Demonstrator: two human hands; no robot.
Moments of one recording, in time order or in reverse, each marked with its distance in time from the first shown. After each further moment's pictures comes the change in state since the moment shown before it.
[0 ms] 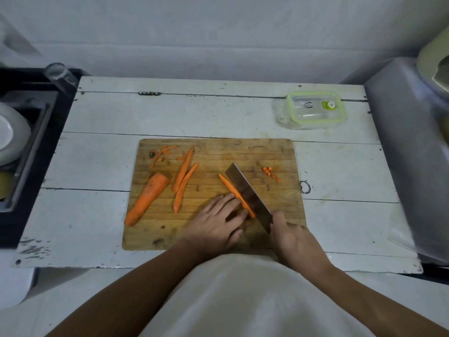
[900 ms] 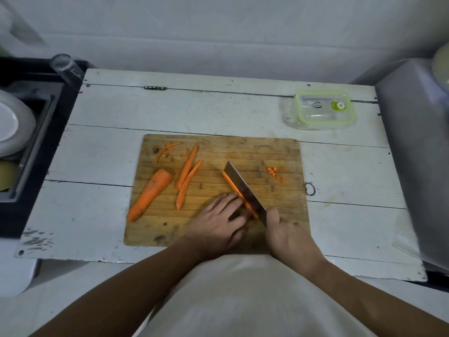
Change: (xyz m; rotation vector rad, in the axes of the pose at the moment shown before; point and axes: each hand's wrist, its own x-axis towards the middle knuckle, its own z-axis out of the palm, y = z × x) left_hand 0.000 0.000 -0.001 -0.029 0.013 0.018; right_hand 0.018 -0.010 0.003 -0.024 -0.204 0.009
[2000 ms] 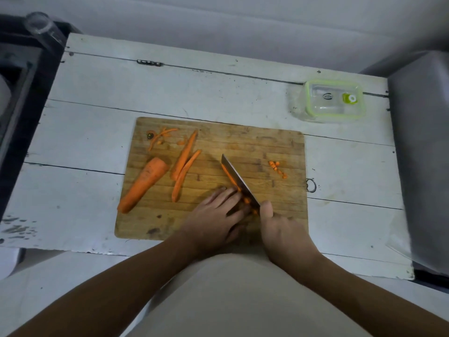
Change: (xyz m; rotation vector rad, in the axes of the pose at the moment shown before) left_hand 0.004 -0.005 0.011 -0.052 0.005 -0.015; right_hand 0.010 -0.008 -0.015 -0.149 -0.061 -0.056
